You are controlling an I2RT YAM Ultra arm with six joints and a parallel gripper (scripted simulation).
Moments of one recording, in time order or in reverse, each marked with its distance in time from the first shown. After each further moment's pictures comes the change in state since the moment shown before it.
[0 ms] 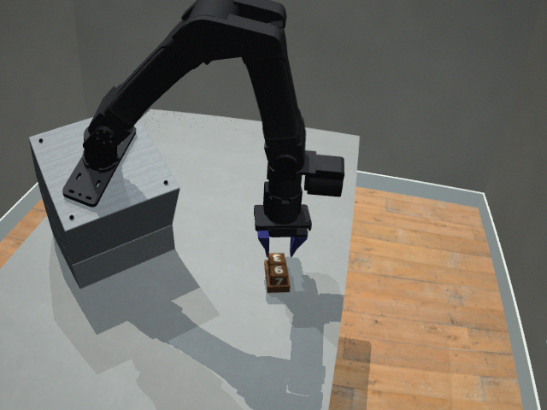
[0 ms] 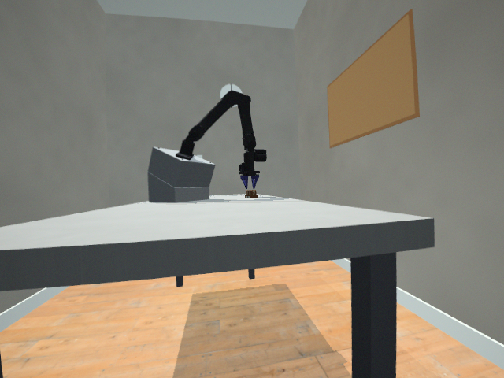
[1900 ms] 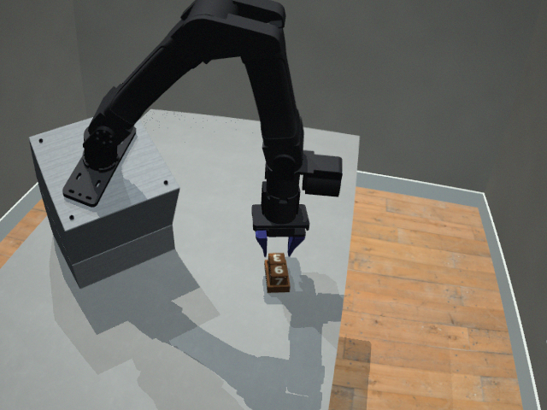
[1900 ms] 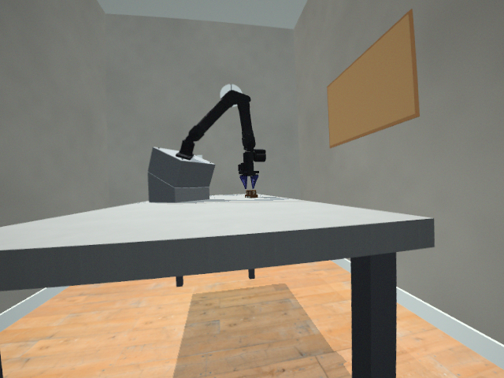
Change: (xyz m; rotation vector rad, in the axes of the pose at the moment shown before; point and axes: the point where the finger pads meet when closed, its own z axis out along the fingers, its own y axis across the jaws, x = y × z) arm -0.001 0.004 0.000 -0.005 -0.001 -0.002
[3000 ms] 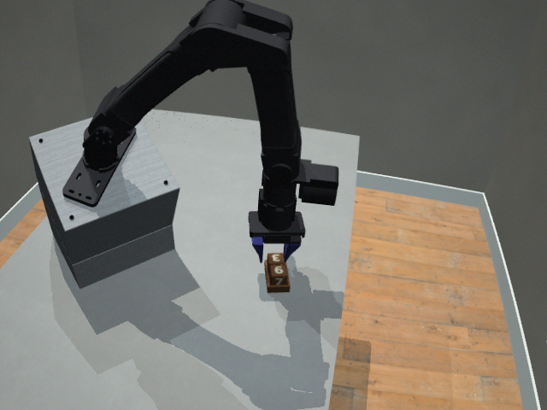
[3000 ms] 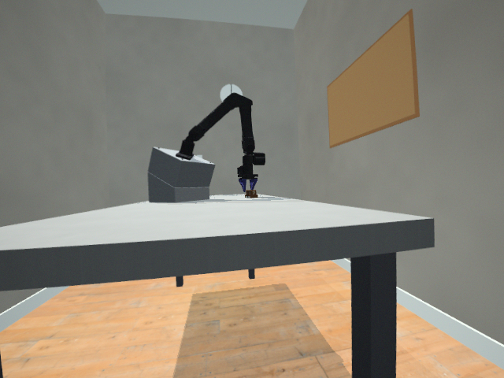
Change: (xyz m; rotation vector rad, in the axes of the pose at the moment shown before) arm -0.002 0.007 0.018 -0.020 -0.001 -0.004
